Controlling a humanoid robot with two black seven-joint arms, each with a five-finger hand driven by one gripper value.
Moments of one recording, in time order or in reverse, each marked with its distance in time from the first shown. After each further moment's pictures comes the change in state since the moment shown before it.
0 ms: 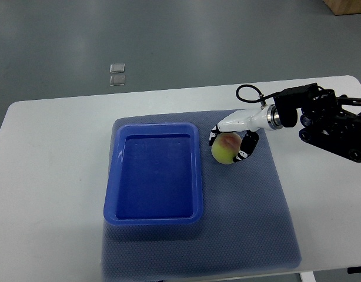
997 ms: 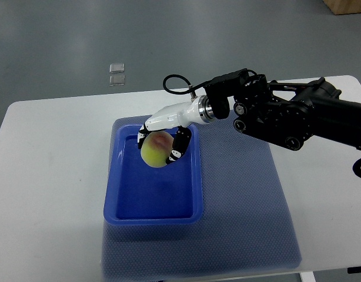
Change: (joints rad) left arm 0.000 0.000 0.000 0.000 0.000 0.000 0.000; right arm 0.146 0.321 0.001 -0.079 0.090 0.037 0.028
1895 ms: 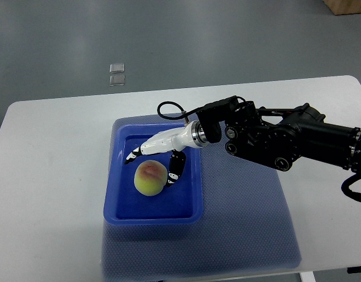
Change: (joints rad) left arm 0.001 0.000 0.000 0.000 0.000 0.000 0.000; right arm -0.089 0.039 0.013 -0.014 0.020 -0.003 0.001
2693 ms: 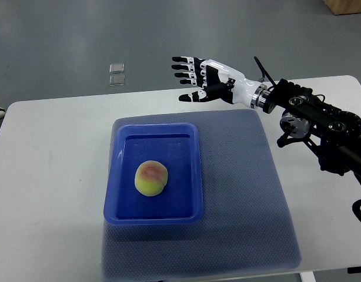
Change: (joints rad) left arm 0.000 0.000 0.000 0.000 0.000 0.000 0.000; right arm -0.290 -0.101 0.551 -0.195 0.873 0.066 -0.040
